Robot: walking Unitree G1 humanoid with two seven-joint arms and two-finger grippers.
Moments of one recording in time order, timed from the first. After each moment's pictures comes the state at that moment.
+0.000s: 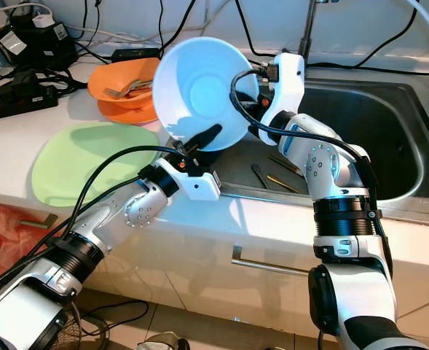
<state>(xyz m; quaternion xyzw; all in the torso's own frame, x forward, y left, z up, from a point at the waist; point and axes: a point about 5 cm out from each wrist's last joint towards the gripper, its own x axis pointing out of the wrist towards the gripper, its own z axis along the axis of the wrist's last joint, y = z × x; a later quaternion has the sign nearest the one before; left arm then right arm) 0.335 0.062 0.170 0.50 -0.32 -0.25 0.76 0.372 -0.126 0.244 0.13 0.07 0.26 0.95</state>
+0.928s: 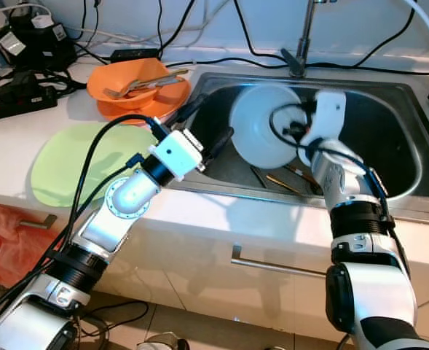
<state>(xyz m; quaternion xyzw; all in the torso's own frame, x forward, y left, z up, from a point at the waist) 0.325 0.063 0.203 0.26 -0.28 -0.30 0.87 0.389 -0.202 0.182 0.06 0.12 0.03 0.99</state>
